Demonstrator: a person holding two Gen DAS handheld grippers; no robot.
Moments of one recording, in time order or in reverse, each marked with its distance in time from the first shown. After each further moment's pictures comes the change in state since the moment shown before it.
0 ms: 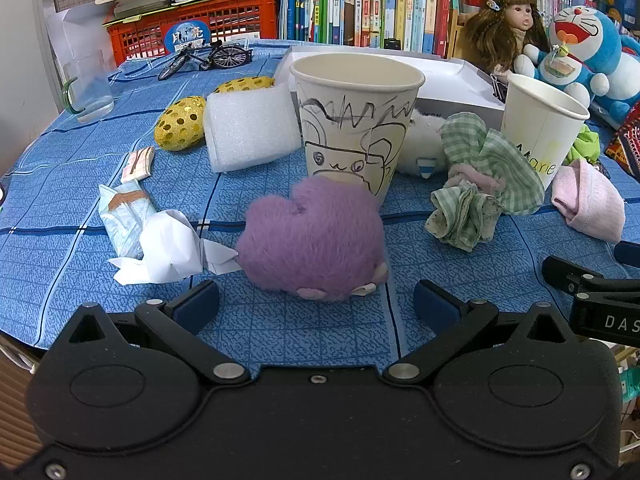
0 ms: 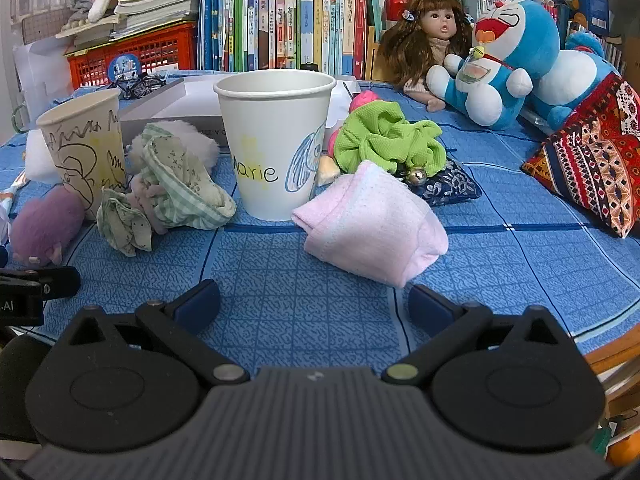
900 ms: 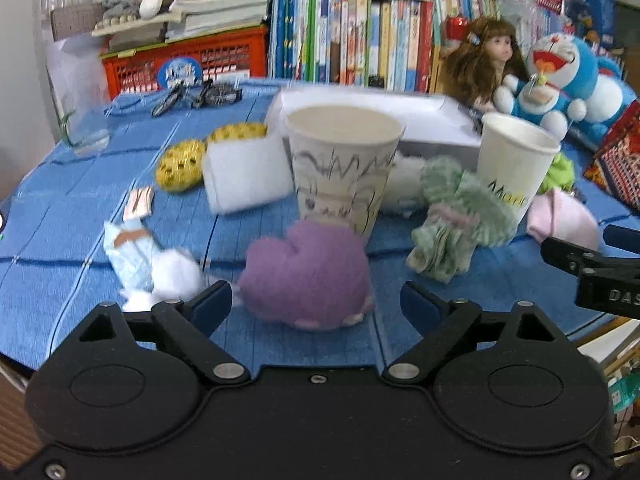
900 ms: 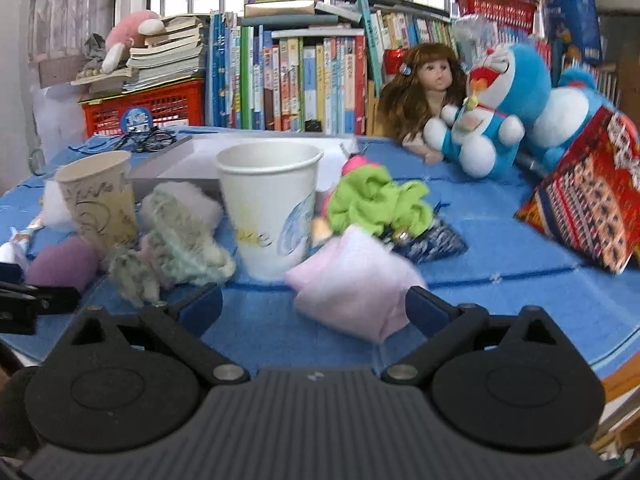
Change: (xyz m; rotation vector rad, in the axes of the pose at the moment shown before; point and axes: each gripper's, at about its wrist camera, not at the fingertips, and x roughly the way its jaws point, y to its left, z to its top) left arm -0.020 0.005 0.008 0.015 -0.120 -0.049; right arm -0.017 -0.016 0.008 0.005 -0.174 0.026
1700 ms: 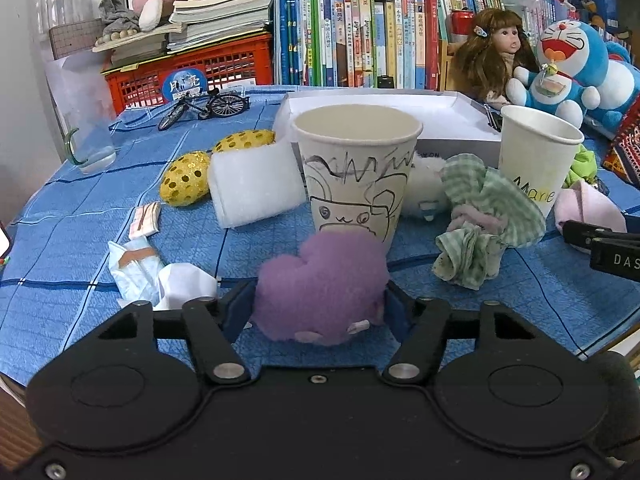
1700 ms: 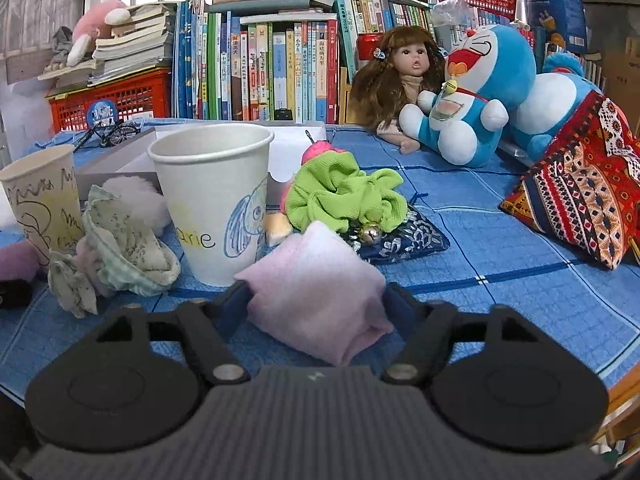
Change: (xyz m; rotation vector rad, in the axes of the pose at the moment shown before) left arm 0.018 0.000 -0.003 0.054 -0.017 0.052; right arm 0.028 -0.014 -0.003 0.027 0.024 -0.060
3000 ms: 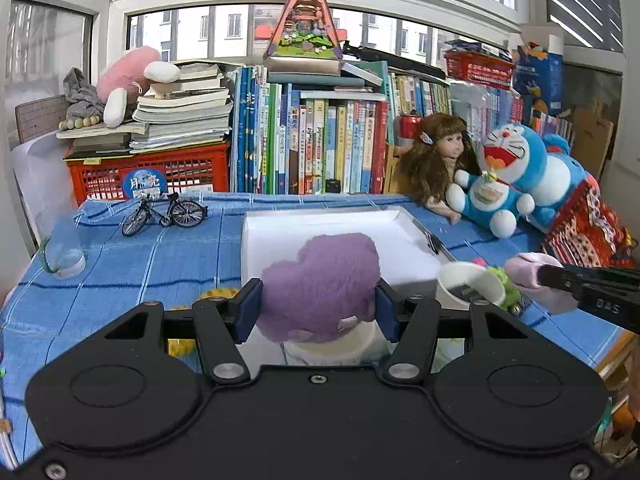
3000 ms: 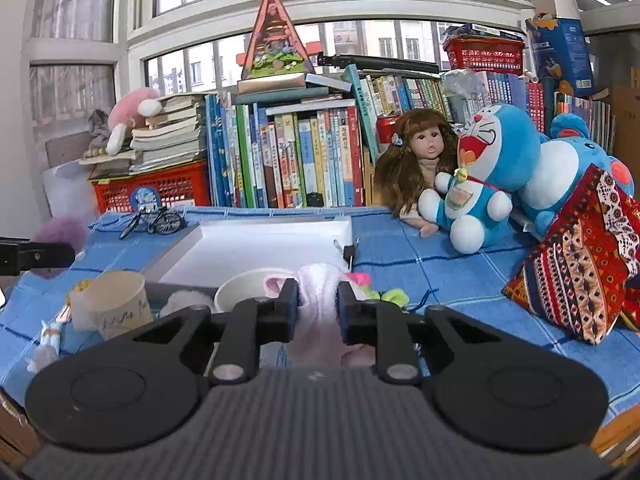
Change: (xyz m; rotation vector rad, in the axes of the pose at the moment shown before) left arm -0.068 0.034 0.107 0.010 -0.191 -0.193; right arm -0.062 -0.017 0.070 0.060 -0.157 0.127
